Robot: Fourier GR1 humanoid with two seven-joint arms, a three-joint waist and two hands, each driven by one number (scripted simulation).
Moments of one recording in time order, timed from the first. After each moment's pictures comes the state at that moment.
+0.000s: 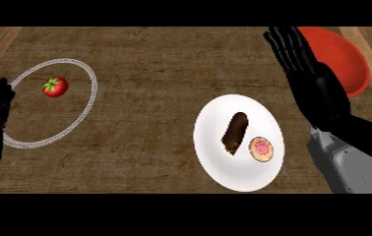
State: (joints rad) left arm 0.08 0.58 0.01 -1.63 0.06 0.27 -0.17; right arm -0.41 -0.33 0.20 -1.69 -0.23 -0.01 -0.16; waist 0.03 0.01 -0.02
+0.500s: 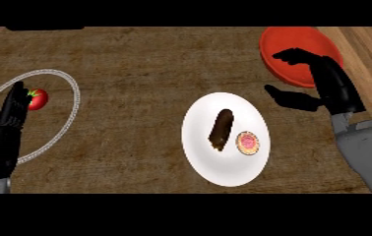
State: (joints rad) left arm 0.05 0.51 0.00 -1.60 0.14 0.26 -0.07; right arm -0.45 -0.59 0.30 -1.51 0.26 -0.16 0.27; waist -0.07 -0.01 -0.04
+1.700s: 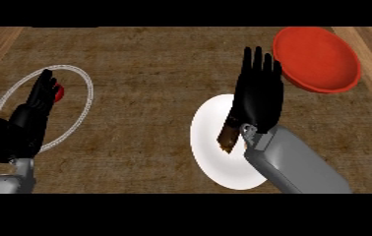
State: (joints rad) left arm -0.08 0.45 -0.05 -1.56 0.18 0.24 0.07; right arm -0.63 -0.25 0.59 -1.55 1.03 0.13 1.22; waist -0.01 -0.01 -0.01
